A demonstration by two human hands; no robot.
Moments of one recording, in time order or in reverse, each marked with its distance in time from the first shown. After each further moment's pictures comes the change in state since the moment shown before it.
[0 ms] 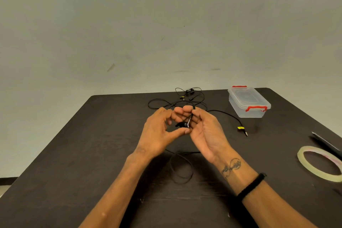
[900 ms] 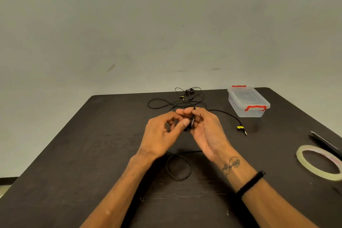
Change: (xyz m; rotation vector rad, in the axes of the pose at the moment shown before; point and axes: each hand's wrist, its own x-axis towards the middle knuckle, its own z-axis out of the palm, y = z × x) left_hand -0.005 0.001 0.009 -0.067 0.023 -0.004; right_hand 0.001 0.000 -0.006 -0.065 0.005 -0.032
